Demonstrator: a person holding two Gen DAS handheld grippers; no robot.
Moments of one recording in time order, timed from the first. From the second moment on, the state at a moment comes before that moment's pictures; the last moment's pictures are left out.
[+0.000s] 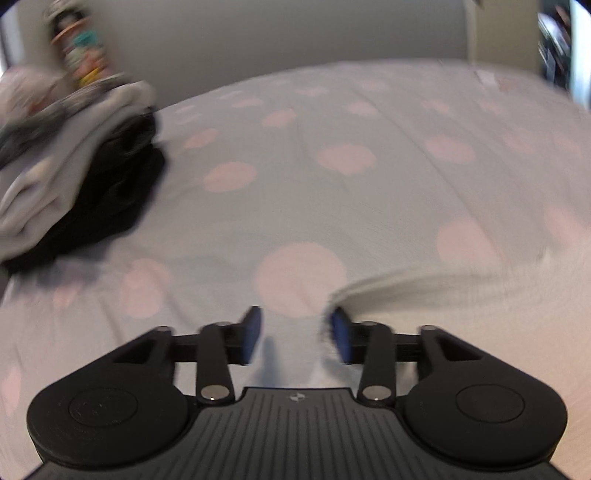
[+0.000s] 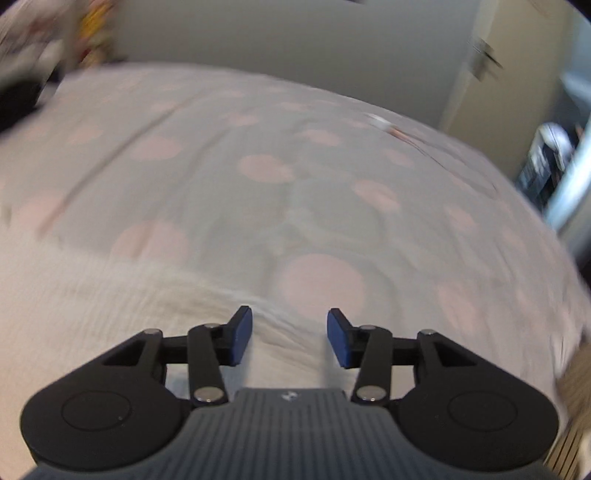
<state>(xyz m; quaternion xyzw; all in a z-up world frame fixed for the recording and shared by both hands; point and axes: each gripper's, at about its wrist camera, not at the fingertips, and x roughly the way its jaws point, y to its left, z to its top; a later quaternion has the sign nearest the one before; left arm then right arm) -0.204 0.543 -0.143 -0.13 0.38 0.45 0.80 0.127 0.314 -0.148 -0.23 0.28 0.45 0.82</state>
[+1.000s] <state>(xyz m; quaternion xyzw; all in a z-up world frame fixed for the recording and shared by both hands) -0.287 0.510 -0.125 -0.21 0.23 0.54 0.78 0.098 0.220 -0.171 -0.03 0.32 0.39 0.86</state>
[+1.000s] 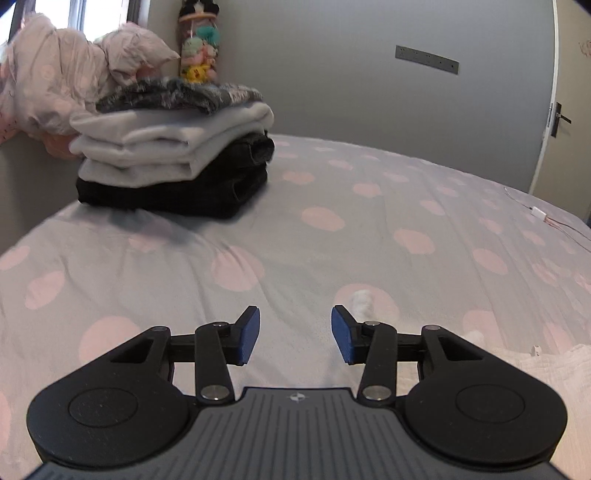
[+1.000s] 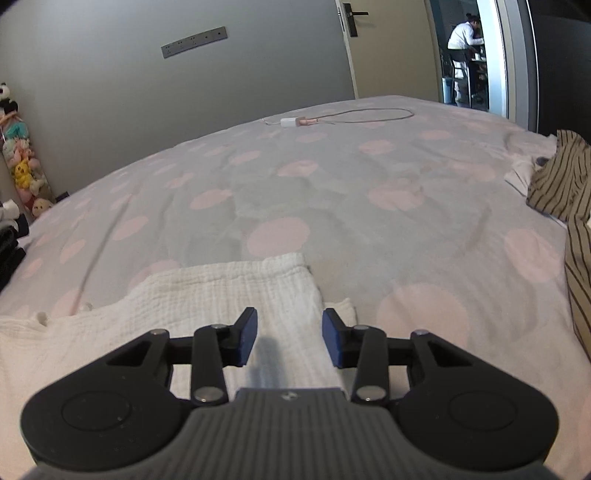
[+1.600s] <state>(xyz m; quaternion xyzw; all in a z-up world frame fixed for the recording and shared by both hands) -0.274 0.487 -0.172 -0.17 0.34 0.54 0.75 0.105 0.226 -0.188 -0.10 0.33 0.36 0.87</state>
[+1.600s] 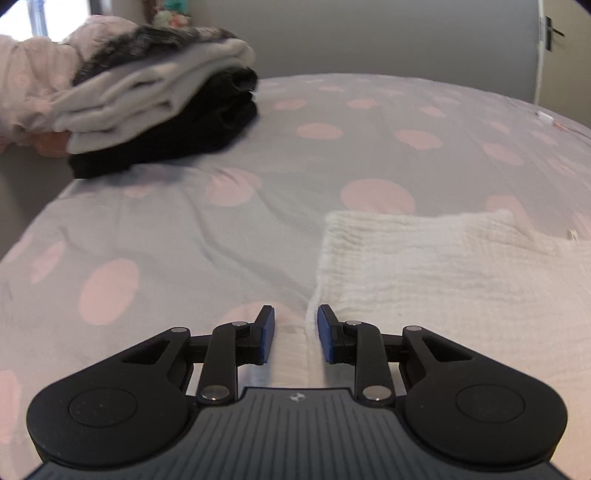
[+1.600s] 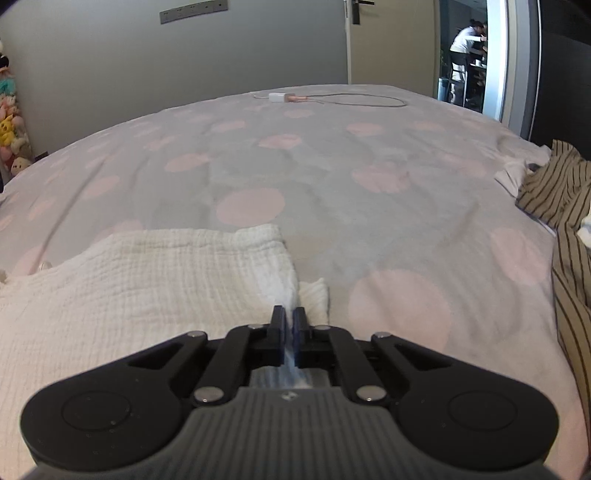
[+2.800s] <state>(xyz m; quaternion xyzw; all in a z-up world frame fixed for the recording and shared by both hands) -0.367 0.506 -0.194 -0.16 0.28 0.63 0.71 0.114 0.192 -0.182 -0.01 0.36 0.34 0.87</state>
